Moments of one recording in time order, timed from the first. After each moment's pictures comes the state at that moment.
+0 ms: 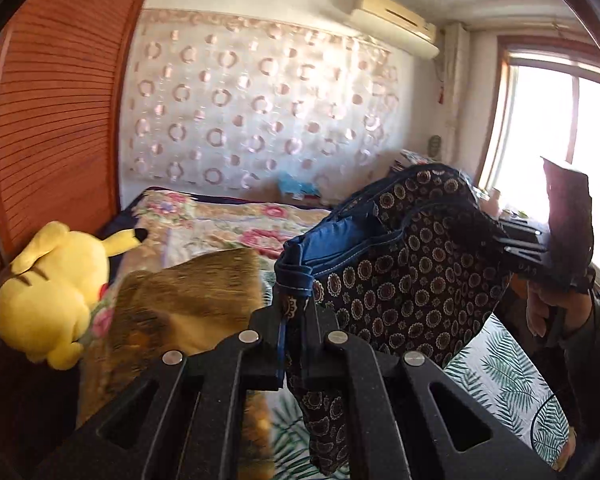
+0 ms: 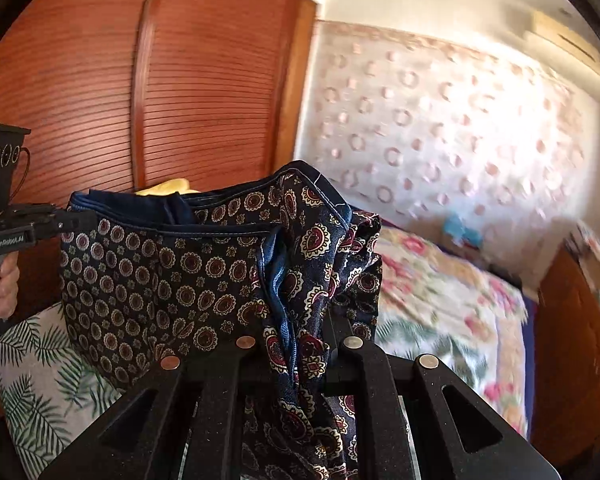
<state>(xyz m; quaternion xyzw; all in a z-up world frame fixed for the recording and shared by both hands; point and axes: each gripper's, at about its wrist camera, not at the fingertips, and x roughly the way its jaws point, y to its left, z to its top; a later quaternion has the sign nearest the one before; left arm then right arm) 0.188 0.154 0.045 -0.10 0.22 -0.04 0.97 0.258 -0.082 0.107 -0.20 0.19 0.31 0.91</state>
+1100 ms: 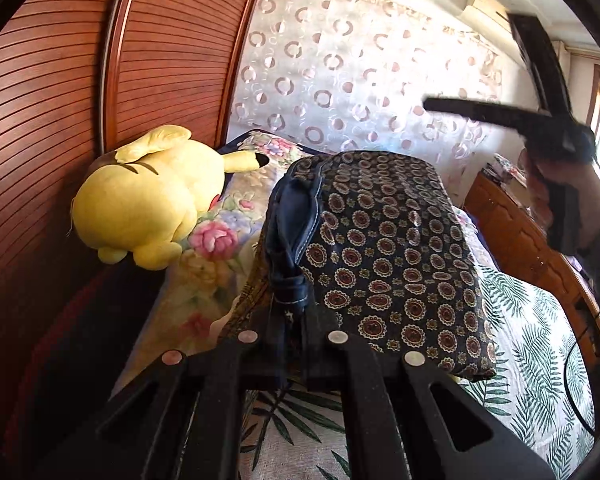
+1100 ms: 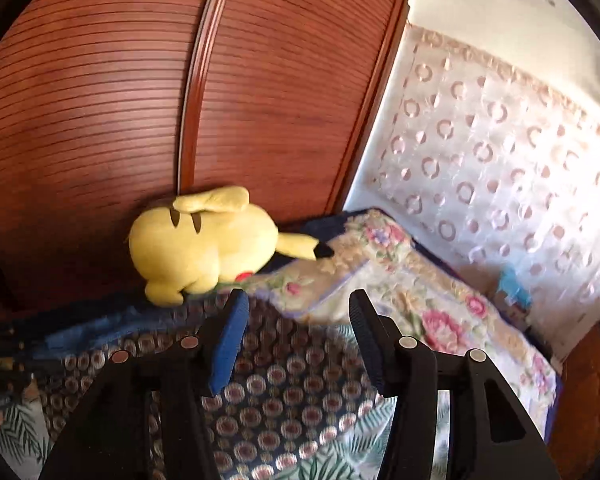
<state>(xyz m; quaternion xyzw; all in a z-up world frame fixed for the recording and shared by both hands) 0.140 0.248 -0.061 -0.17 0.29 0.11 0.94 0.362 0.068 0.096 -0.26 0.19 0.39 0.86</state>
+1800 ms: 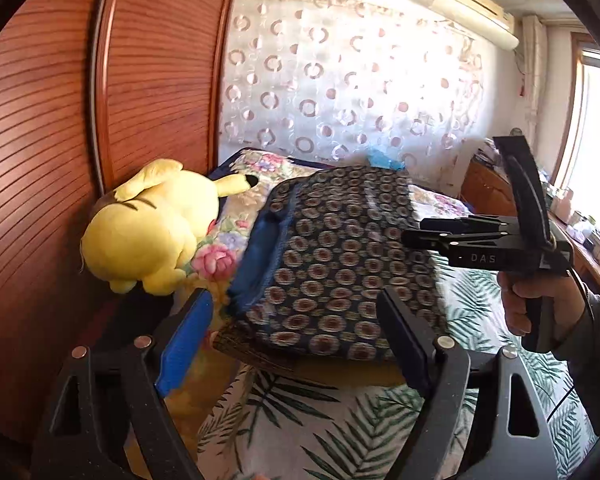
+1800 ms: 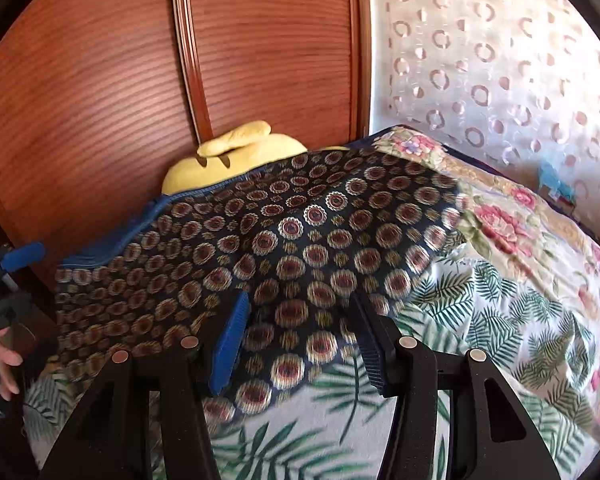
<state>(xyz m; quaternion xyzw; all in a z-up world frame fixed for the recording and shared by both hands) 0.119 0.217 -0.022 -0.10 0.28 0.09 0.95 0.362 0.011 0.047 -0.16 0.30 0.41 0.85</state>
